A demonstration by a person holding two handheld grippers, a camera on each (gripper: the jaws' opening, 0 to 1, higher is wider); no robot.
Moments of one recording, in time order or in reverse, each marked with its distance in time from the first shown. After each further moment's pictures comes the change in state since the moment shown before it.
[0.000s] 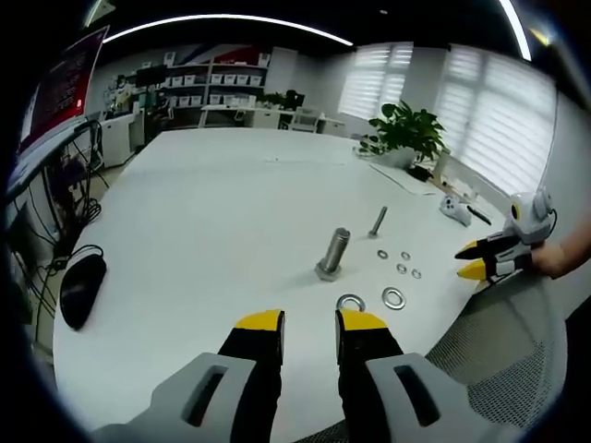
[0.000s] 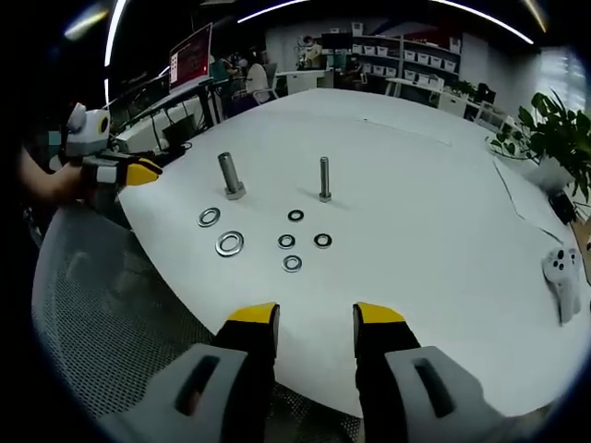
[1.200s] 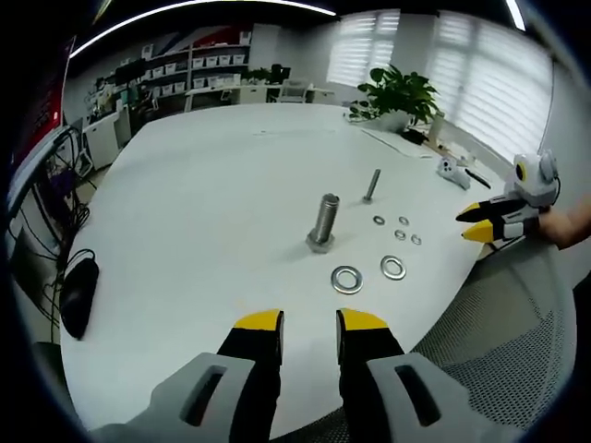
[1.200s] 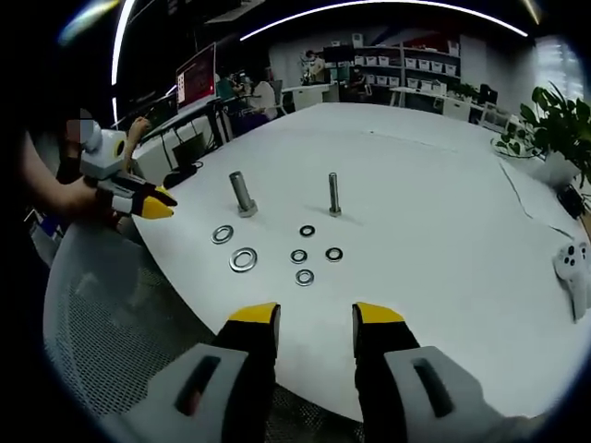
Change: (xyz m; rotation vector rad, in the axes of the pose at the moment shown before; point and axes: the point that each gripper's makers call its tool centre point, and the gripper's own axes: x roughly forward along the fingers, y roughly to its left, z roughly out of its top) left arm 0.013 -0.014 -0.015 0.093 0.151 -0.012; right arm -0.001 0.003 0.013 0.039 -0.068 0.061
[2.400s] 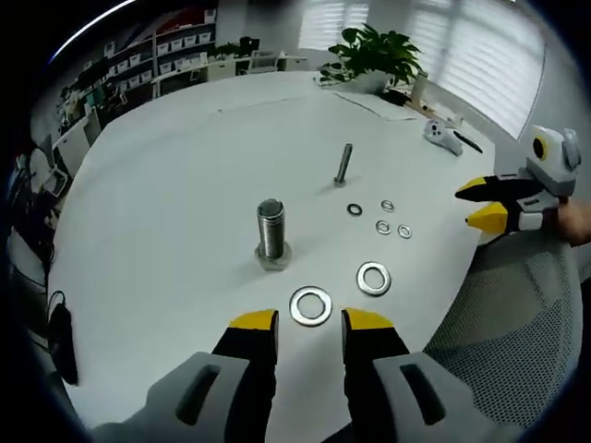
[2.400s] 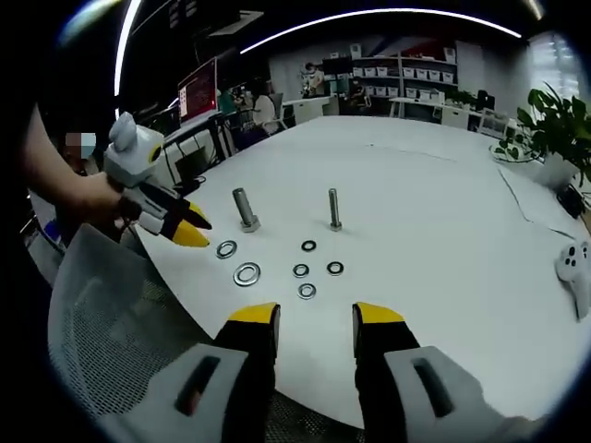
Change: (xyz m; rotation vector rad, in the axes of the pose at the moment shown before) left arm 0.058 -0.039 0.011 0.093 0.184 -0.057; right arm -0.004 0.000 0.009 0.013 -0.063 0.013
